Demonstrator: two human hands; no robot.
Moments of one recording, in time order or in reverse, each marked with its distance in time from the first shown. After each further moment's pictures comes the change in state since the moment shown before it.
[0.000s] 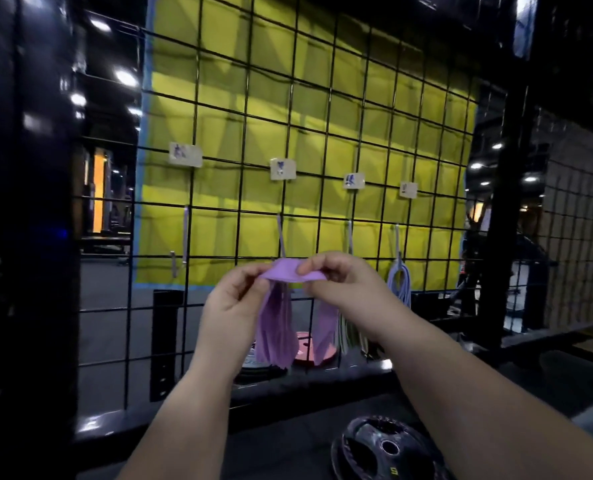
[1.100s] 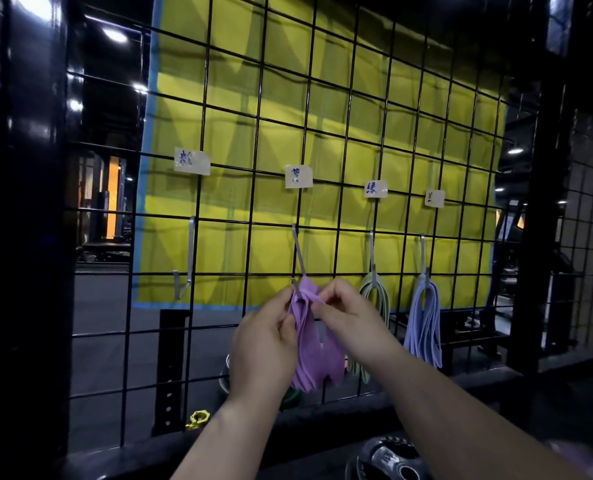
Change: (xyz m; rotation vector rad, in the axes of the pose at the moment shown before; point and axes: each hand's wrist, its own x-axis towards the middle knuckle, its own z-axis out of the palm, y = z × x) left_hand 0.011 -0.053 0.008 0.669 0.037 -0.029; right_hand 0.034 0.059 0.015 -0.141 0.083 0.081
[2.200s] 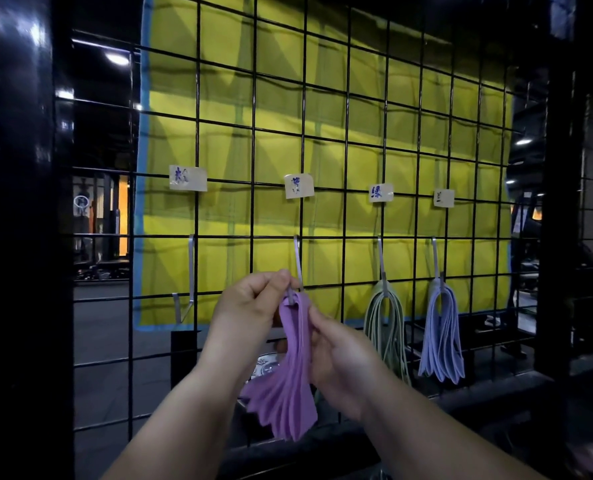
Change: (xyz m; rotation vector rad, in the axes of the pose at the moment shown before) left_hand 0.043 0.039 -0.042 -0.515 -0.139 -0.122; right_hand -0.001 0.004 0.043 0.967 -0.207 0.269
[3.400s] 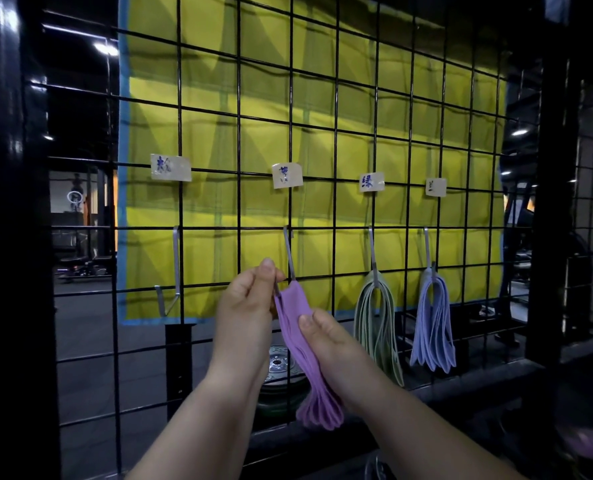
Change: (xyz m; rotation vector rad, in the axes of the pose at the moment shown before) left_hand -0.010 -0.008 0.025 -0.178 0.201 0.020; right_hand -0.001 0.016 -0.036 -0.657 0.043 -0.143
